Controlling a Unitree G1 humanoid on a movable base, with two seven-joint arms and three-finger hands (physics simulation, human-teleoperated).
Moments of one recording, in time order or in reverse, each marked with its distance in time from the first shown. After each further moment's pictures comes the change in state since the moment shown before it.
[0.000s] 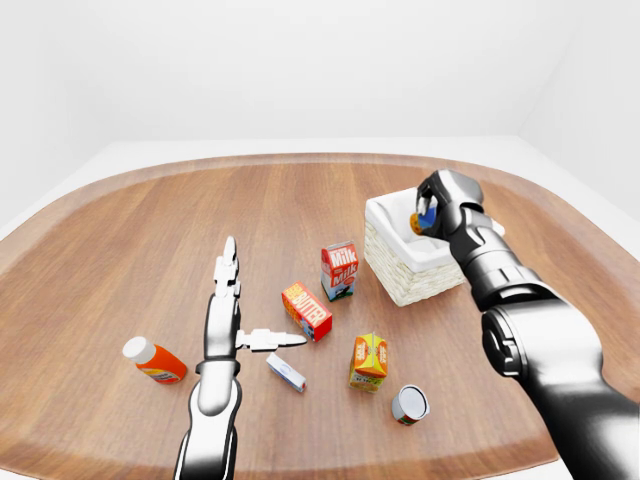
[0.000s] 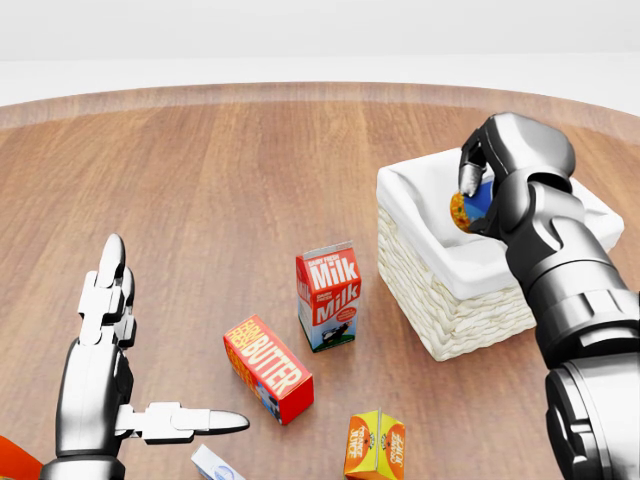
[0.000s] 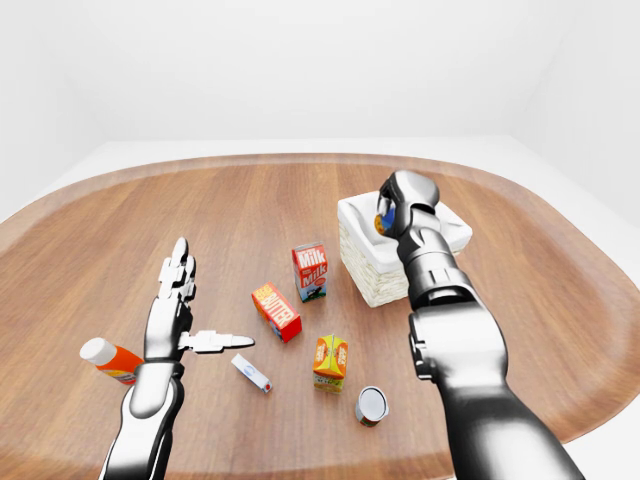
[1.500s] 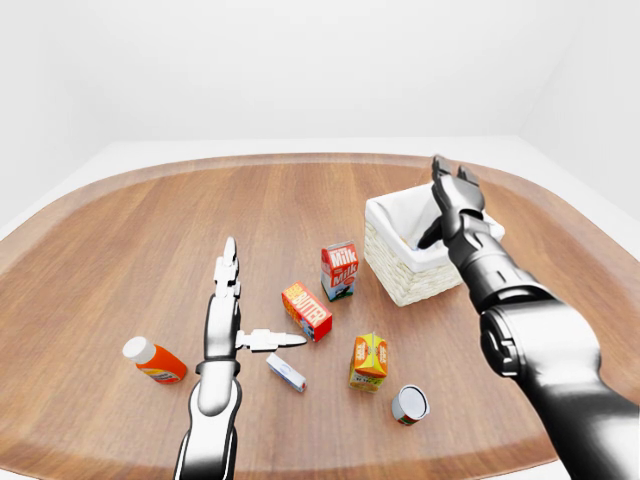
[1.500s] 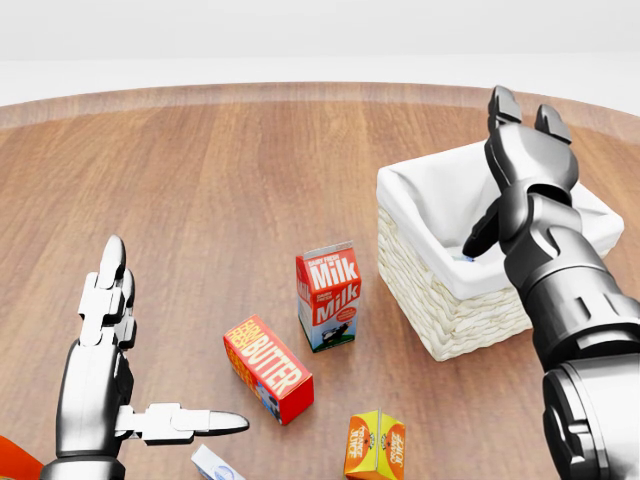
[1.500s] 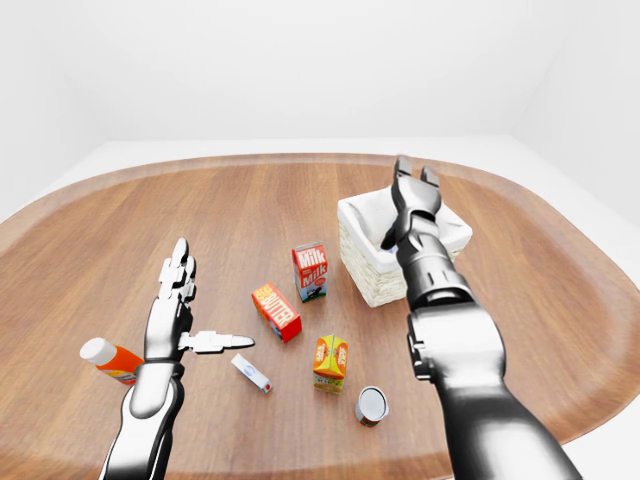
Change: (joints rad) left arm 0.001 0.000 0.001 0.004 -0.001 0.000 -0.001; right arm 0.003 0.010 -0.014 0.052 -0.002 0.021 -0.058
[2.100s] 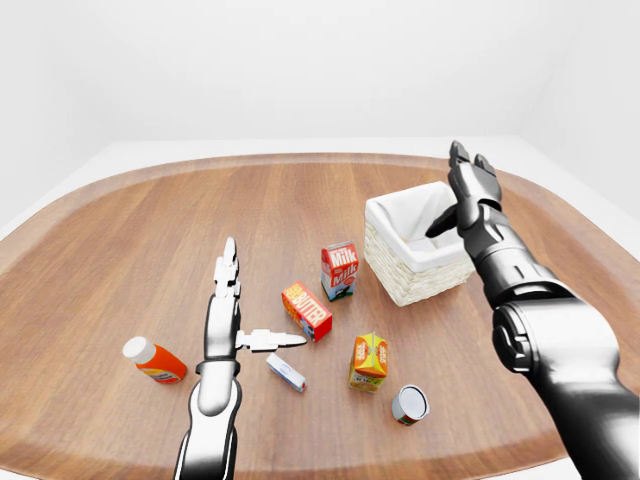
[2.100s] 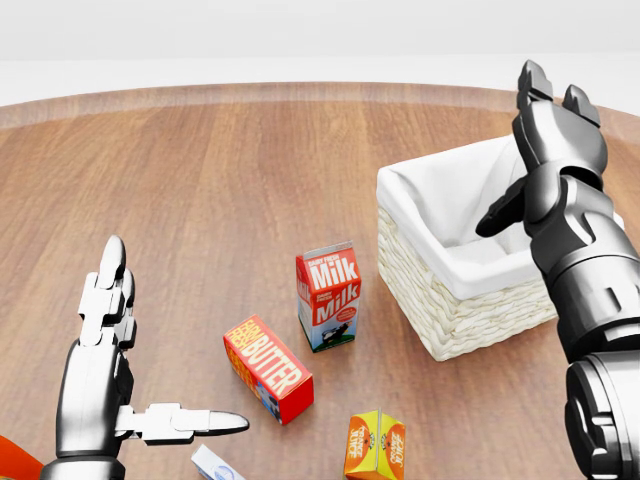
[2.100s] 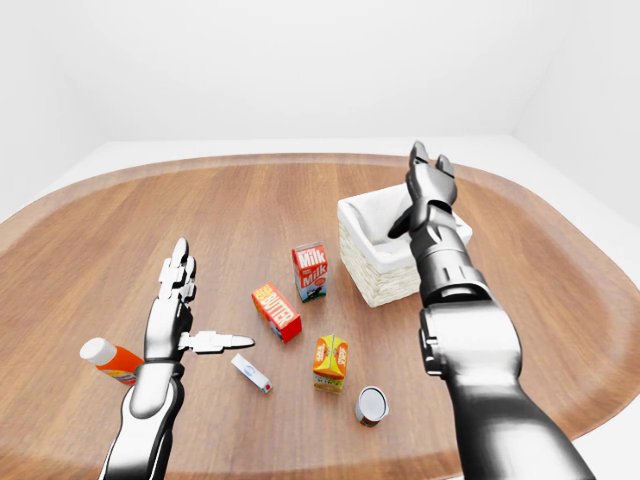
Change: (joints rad) left arm 0.000 0.000 0.000 0.000 0.000 0.000 0.000; right arm -0.011 -0.059 -0.022 -0.038 0.081 -0.027 0.018
